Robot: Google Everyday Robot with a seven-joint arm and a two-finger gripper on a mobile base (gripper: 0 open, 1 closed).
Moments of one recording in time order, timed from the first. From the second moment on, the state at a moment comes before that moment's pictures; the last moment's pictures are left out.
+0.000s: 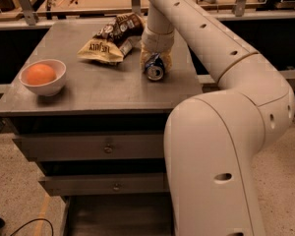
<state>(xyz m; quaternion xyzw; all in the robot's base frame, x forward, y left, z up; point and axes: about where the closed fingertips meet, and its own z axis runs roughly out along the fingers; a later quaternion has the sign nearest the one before) 0.744 -0.027 0.830 -0.99 0.05 -0.08 0.08</state>
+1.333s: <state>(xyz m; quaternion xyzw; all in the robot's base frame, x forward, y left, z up) 0.717 -0.018 0.861 -0.99 0.05 -0.07 0.09</state>
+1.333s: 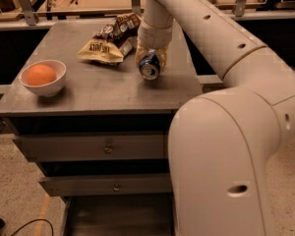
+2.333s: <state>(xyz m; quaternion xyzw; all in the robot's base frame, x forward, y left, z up) 0.579 0.051 0.874 -0.97 0.12 0.04 0.21</state>
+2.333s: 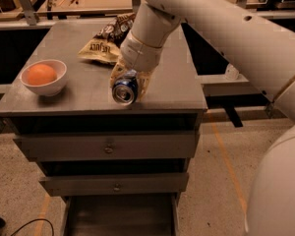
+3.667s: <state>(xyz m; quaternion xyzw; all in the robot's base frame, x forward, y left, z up) 0.435 0.038 0.870 -0.82 0.46 0.09 0.32</state>
